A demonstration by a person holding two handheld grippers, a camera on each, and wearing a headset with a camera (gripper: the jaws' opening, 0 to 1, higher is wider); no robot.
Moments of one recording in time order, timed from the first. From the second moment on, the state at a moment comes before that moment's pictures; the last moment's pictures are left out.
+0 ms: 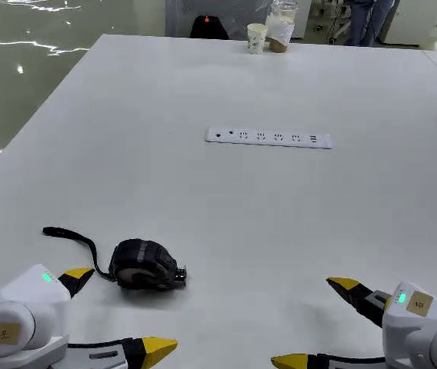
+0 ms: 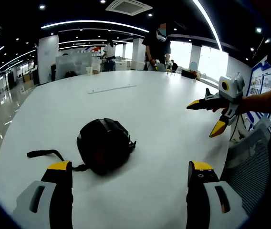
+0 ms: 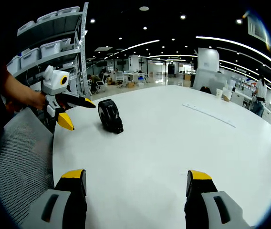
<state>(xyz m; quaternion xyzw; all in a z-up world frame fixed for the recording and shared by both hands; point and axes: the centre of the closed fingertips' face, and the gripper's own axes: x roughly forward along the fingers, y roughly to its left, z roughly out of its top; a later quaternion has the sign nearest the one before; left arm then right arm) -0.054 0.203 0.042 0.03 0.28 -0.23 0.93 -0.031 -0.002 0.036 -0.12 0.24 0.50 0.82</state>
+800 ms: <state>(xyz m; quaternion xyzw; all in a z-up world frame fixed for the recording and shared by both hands) -0.067 0.201 0.054 0.04 0.26 -0.25 0.93 -0.038 -0.004 0.046 -0.09 0.22 0.48 0.84</state>
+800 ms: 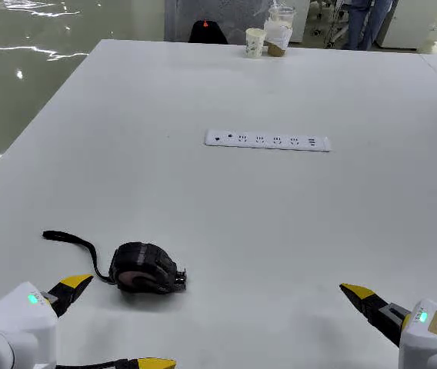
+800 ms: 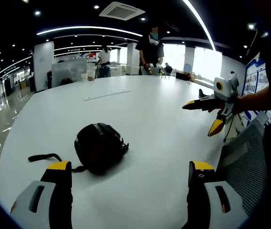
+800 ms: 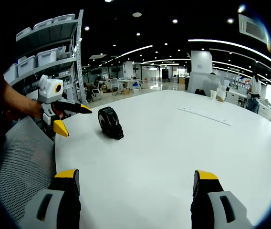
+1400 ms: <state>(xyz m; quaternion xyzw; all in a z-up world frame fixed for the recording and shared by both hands) -0.067 0.200 0.059 0.04 0.25 -0.25 0.93 -0.043 -0.002 0.050 -0.09 0.21 0.50 0.84</state>
